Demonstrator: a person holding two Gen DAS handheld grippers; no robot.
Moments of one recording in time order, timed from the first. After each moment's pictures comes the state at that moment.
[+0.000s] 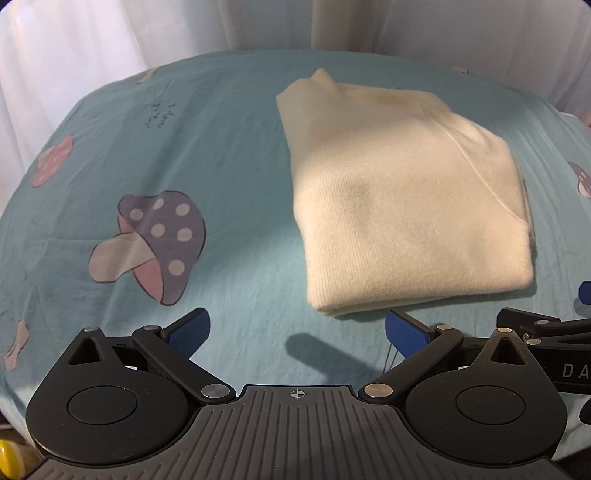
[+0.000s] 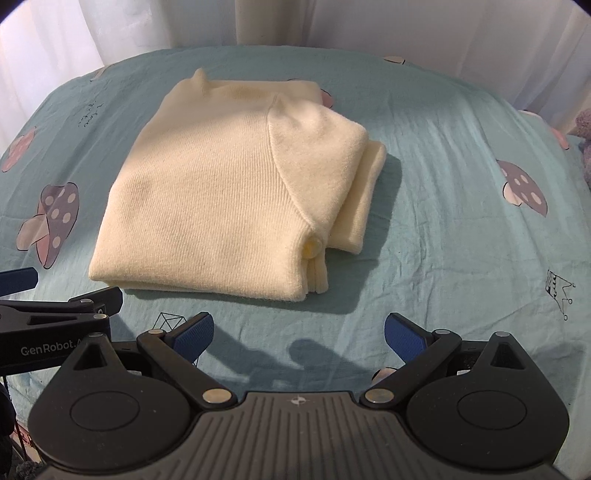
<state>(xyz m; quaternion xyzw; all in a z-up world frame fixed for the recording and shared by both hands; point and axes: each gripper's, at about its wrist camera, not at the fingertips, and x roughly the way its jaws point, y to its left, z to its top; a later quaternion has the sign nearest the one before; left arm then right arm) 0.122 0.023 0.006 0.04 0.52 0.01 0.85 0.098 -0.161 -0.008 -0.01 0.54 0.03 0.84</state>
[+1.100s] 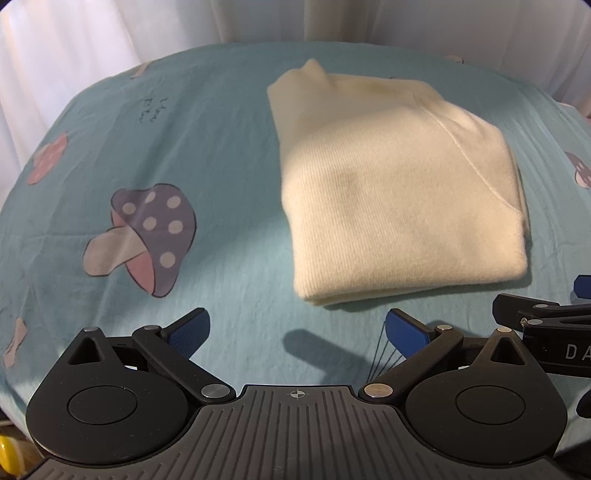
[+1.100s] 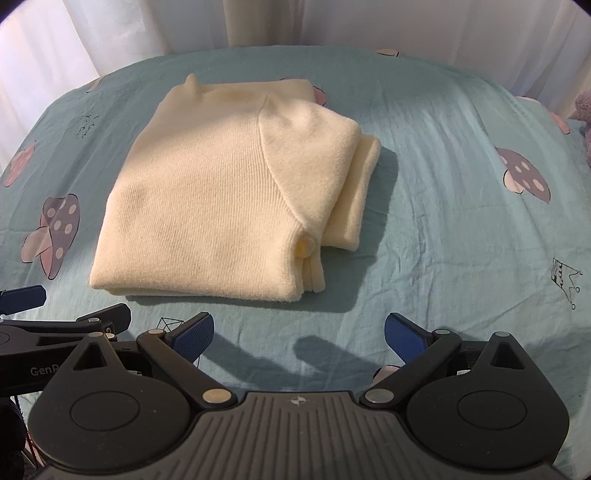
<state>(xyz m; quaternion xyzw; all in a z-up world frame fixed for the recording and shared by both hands) 0.122 0.017 0.004 0.05 0.54 0.01 0.84 0.098 -0.170 -0.012 0.02 0.54 0.03 0.84</state>
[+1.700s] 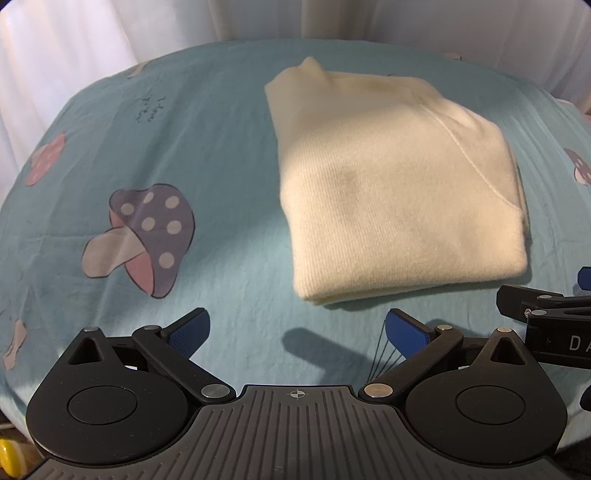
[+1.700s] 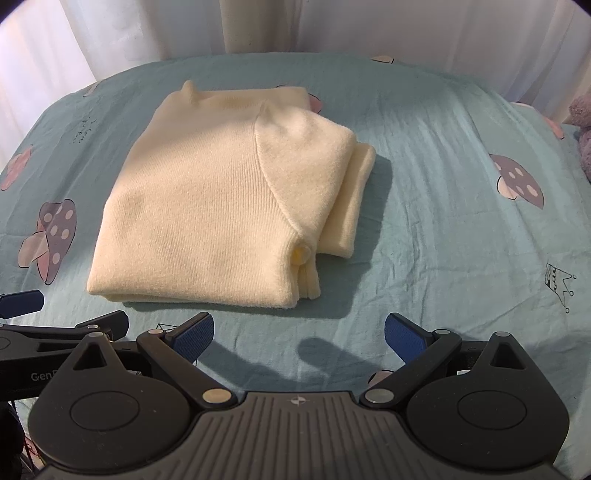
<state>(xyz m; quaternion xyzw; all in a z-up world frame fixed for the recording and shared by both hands) 0.122 0.017 0.003 0.05 0.54 0.01 0.84 0.098 -0.170 -0.007 0.02 0.54 0.02 0.84</state>
